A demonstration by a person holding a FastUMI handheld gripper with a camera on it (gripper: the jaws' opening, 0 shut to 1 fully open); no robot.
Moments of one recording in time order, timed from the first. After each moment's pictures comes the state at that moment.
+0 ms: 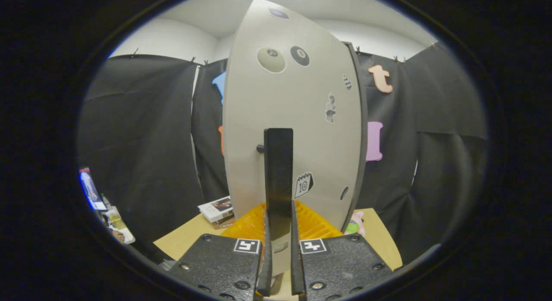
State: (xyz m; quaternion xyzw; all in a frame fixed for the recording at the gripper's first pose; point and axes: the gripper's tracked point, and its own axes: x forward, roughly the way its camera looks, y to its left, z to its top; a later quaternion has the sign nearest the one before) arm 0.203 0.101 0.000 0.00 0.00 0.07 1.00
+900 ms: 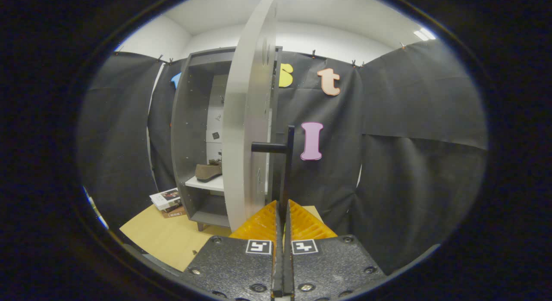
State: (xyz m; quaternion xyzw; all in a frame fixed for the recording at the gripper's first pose) arm 0.169 -0.094 -0.013 0.00 0.00 -0.04 1.00
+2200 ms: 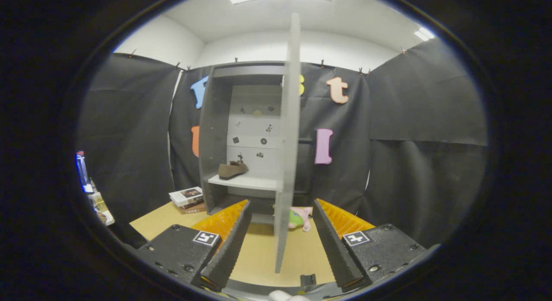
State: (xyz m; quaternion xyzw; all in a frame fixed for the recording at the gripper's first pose) arm 0.092 -0.038 -0.053 -0.01 -0.02 0.00 1.00
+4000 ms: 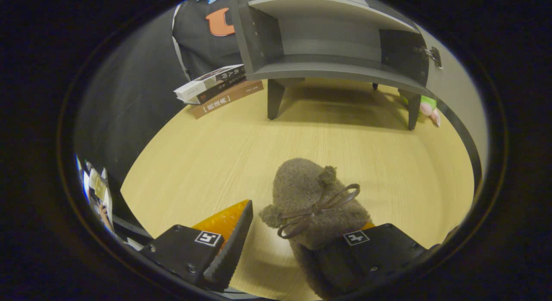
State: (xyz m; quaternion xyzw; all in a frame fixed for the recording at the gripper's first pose) arm 0.354 0.199 -0.438 0.02 0.36 0.10 0.93
